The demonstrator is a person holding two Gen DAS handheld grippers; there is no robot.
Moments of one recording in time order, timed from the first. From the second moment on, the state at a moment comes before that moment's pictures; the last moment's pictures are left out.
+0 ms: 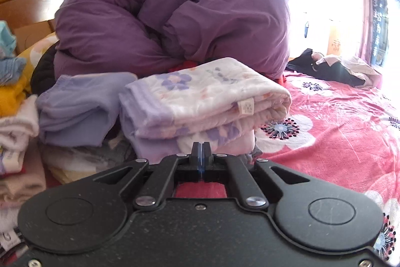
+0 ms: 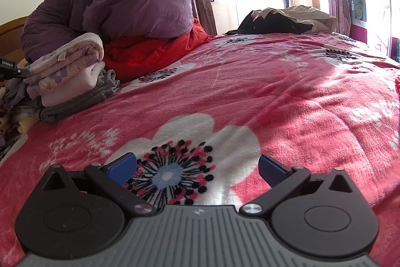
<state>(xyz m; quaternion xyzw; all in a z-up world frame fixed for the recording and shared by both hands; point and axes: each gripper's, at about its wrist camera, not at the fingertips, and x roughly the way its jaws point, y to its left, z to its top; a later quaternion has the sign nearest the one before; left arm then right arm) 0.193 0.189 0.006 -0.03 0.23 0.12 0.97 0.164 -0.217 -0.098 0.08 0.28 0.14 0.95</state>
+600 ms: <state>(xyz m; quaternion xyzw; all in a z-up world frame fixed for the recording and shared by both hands) 0.255 0.235 0.008 -0.12 0.23 0.15 0.95 0.171 -0.209 -0.114 0.07 0.31 0.15 0.94</state>
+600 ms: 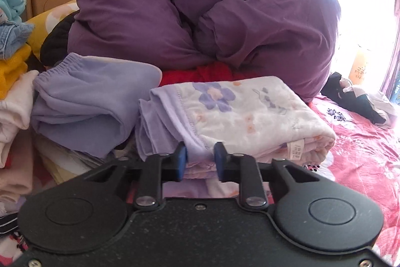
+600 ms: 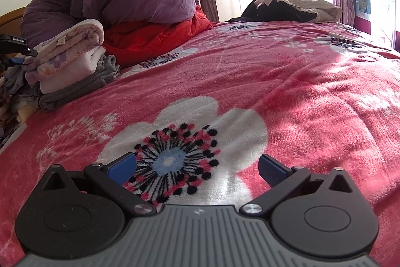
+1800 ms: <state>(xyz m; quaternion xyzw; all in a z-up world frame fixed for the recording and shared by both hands) 0.064 -0.008 0.003 -0.04 0.22 -0.19 0.96 0.093 -0.255 -0.065 0.15 0.29 0.14 0.93</state>
